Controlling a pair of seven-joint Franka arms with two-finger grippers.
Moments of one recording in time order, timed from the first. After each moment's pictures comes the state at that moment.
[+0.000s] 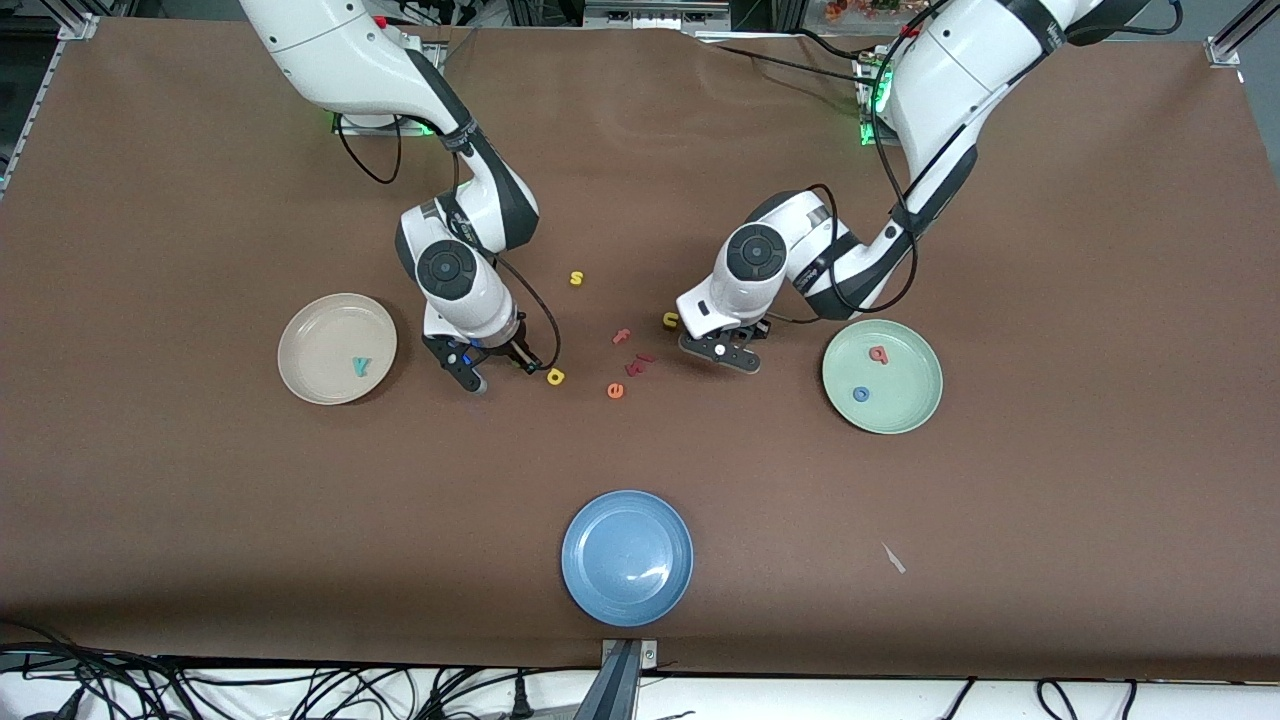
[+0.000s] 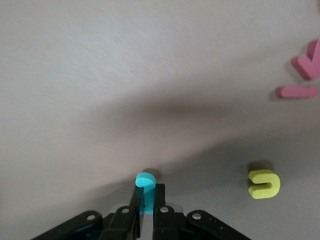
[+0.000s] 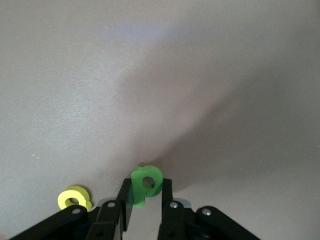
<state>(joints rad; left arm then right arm) -0.15 0.66 -0.52 -1.86 0.36 2.33 -0.54 0.50 0.57 0.02 -1.90 0.05 2.46 1.22</state>
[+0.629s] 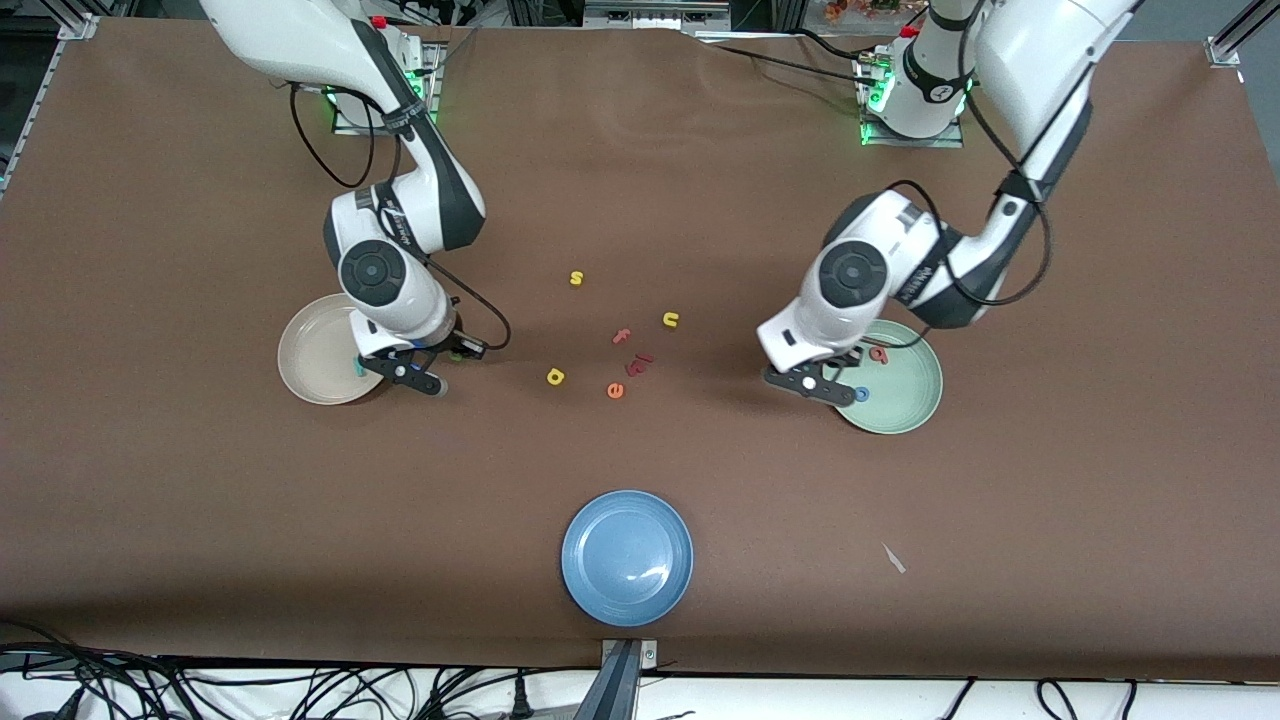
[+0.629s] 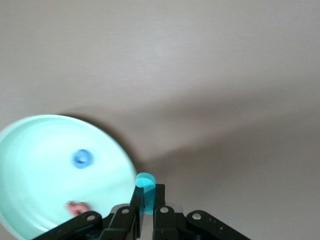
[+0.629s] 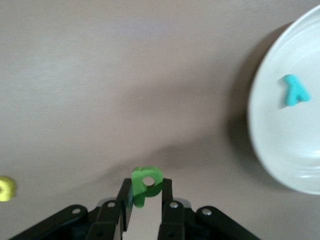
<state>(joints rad) 0.04 0.53 -0.51 -1.80 0.36 2.11 -0.31 0.50 0.42 -0.12 -2.01 0.05 2.32 0.70</state>
